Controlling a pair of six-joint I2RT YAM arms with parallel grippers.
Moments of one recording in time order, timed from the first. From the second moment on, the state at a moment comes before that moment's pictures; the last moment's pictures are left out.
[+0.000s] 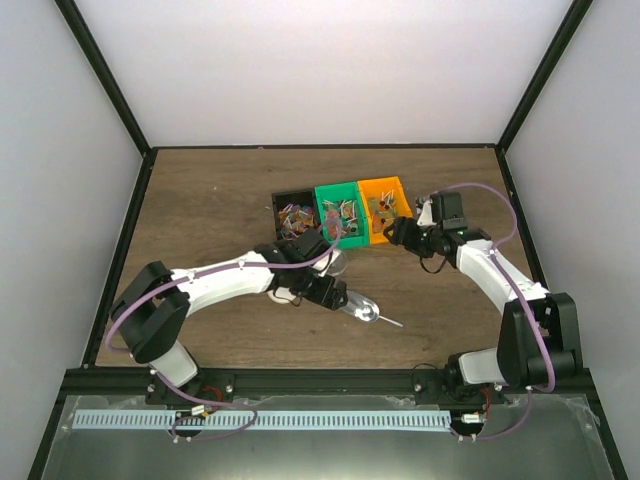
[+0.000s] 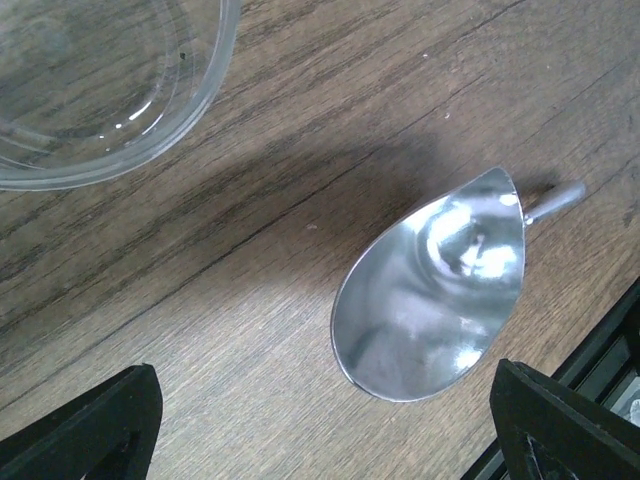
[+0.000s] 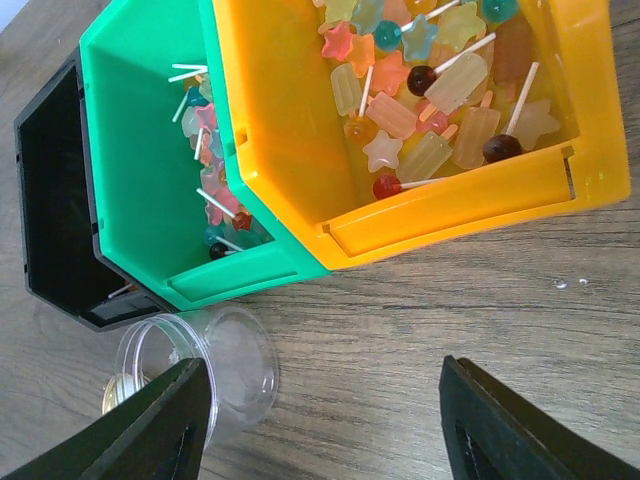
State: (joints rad) left arm -0.88 1.63 1.04 -0.50 0.29 -0.45; right arm 0.17 1.36 0.85 -0.36 -0.40 0.52
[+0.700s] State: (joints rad) left arm -0.89 1.78 1.12 -0.51 0.31 -0.42; right arm 0.17 1.37 0.84 -0.35 -0.43 0.52
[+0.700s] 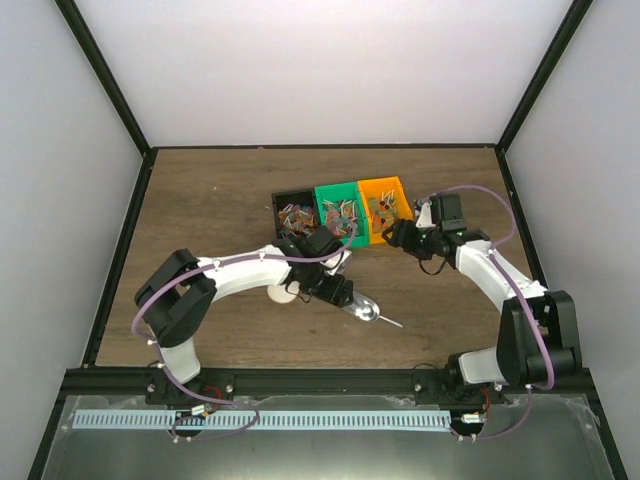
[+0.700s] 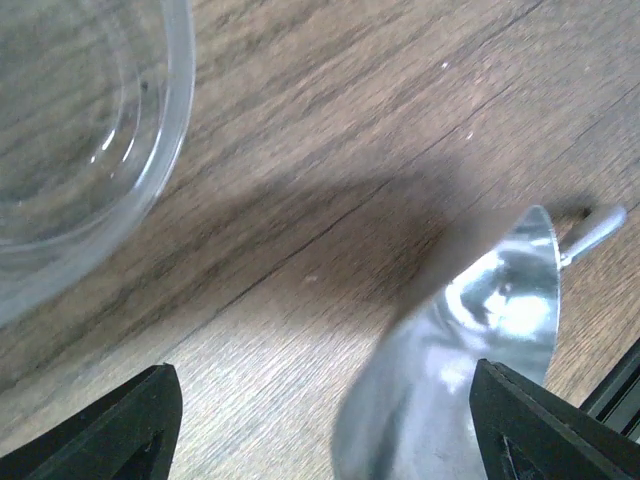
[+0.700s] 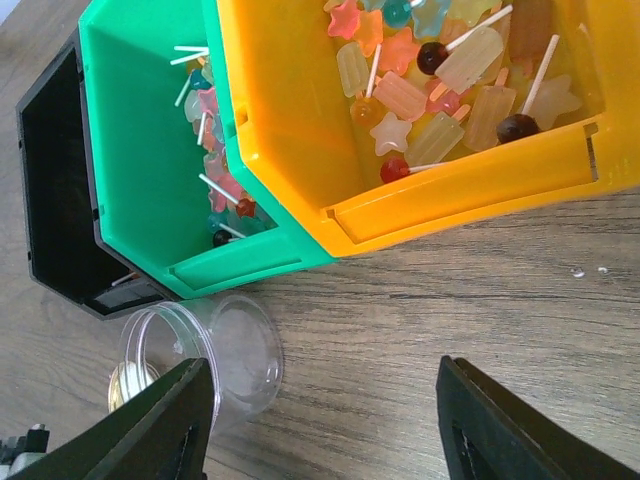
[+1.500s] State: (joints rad) left arm -0.89 1.84 1.18 -0.54 0.31 -0.39; right arm 0.17 1.44 0.84 -0.31 -0.48 0.52
